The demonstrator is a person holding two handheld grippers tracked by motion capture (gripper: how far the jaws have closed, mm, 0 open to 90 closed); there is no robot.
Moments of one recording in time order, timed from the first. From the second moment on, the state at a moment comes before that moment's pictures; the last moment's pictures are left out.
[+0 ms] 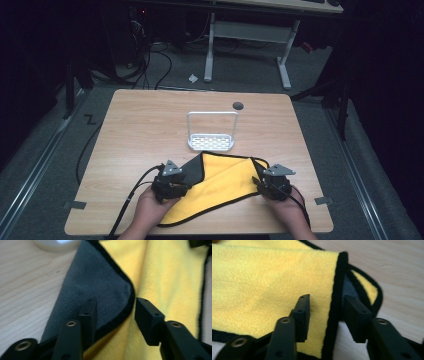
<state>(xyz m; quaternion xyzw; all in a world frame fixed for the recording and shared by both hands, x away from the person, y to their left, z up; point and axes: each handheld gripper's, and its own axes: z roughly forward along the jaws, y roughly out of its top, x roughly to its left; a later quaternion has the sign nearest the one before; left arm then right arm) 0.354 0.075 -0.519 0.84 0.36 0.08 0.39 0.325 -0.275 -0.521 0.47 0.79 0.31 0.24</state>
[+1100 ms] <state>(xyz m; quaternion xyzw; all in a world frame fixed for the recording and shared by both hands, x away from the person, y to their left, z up) 0.376 0.124 -0.502 0.78 0.44 0.10 0.43 0.222 -0.325 -0.513 0.52 0.76 0.30 0.25</state>
